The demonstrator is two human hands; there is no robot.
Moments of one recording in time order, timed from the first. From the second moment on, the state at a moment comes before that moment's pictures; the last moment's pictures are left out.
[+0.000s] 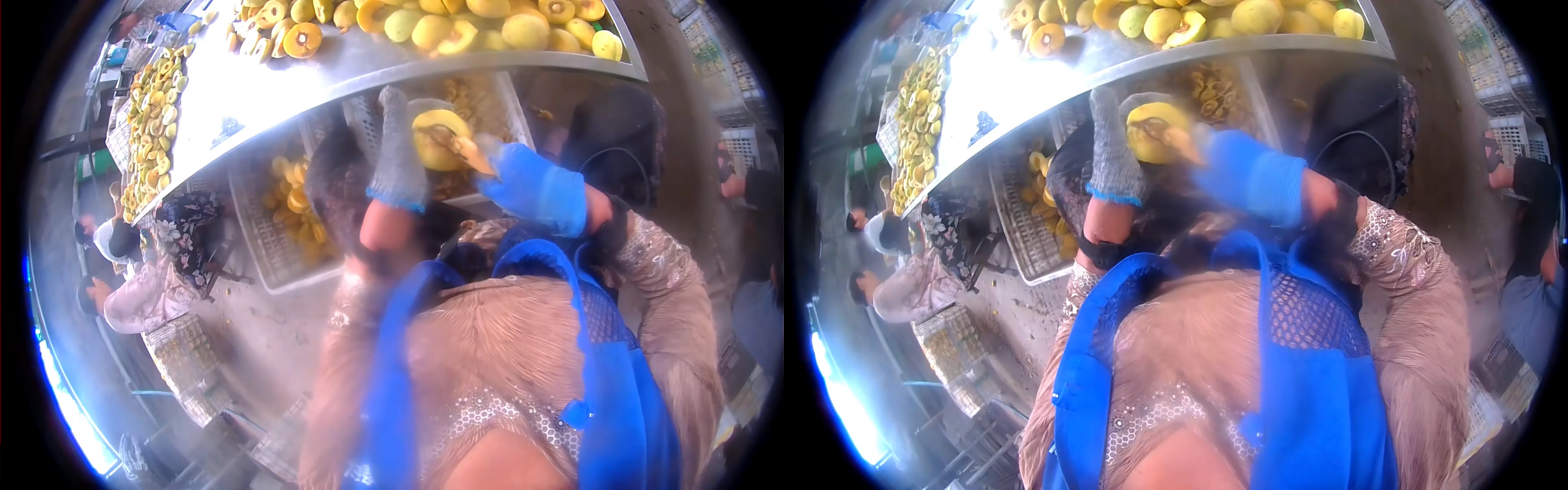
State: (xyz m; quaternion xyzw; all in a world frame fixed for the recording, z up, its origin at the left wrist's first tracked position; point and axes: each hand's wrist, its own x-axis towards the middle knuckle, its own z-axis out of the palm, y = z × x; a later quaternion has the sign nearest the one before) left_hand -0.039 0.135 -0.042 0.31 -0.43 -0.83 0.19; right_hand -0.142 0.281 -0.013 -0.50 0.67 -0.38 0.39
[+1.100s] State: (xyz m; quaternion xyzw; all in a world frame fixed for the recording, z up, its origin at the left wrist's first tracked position) left_hand -0.015 0.135 -0.041 0.33 -0.41 -0.84 0.14; right_hand -0.137 0.278 -0.009 -0.56 0.62 -0.38 0.39
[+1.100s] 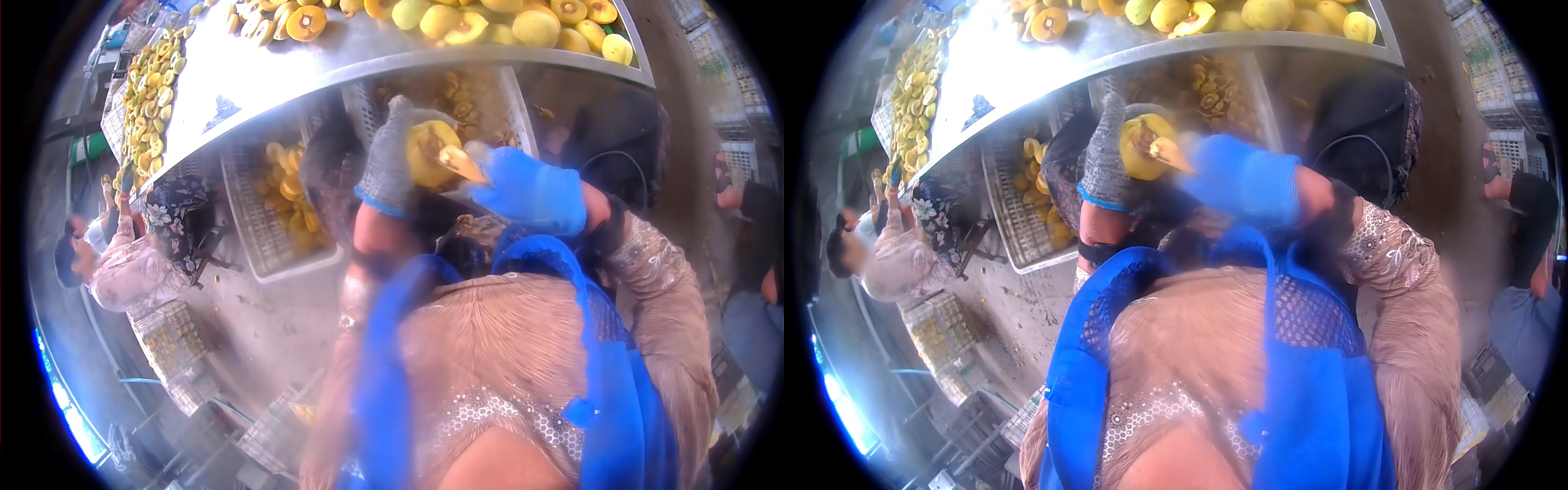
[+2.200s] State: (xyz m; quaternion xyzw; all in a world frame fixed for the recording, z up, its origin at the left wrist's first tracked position) left_hand -0.031 0.140 -0.050 0.31 -0.43 -0.79 0.29; right_hand -0.127 0.268 -0.032 -0.09 0.28 -0.48 0.83
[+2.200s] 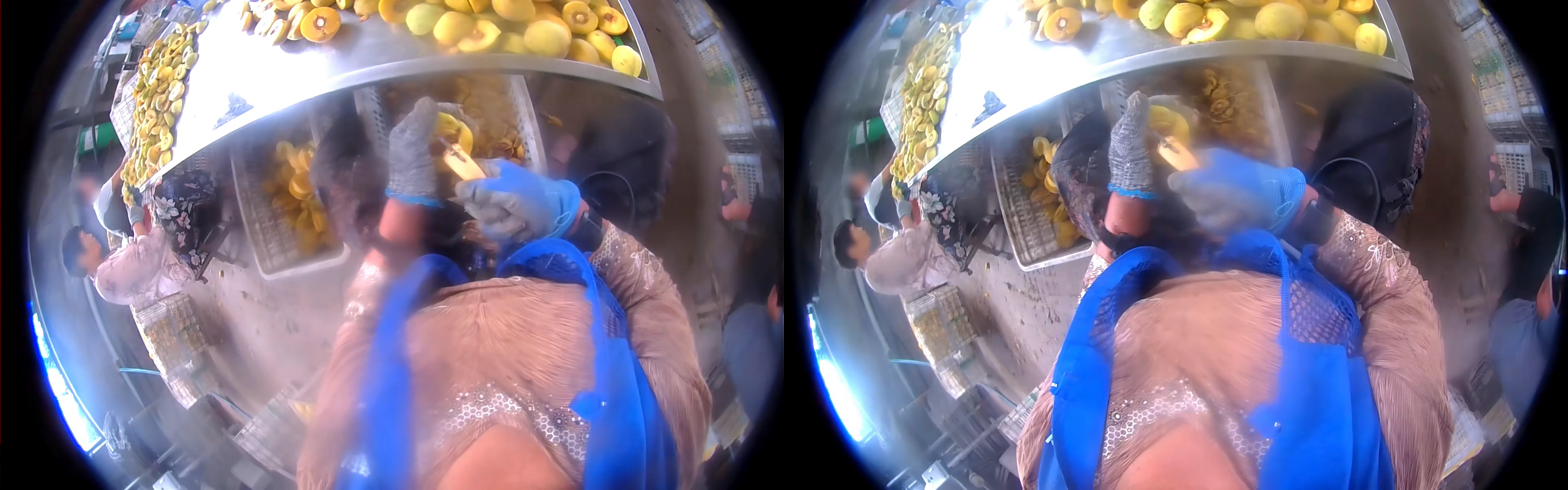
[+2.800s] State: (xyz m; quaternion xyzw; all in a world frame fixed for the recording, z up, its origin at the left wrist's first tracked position) left_hand -0.030 0.127 -0.032 0.36 -0.23 -0.80 0.41; right_hand -0.121 0.263 -0.037 -0.56 0.46 -0.49 0.49
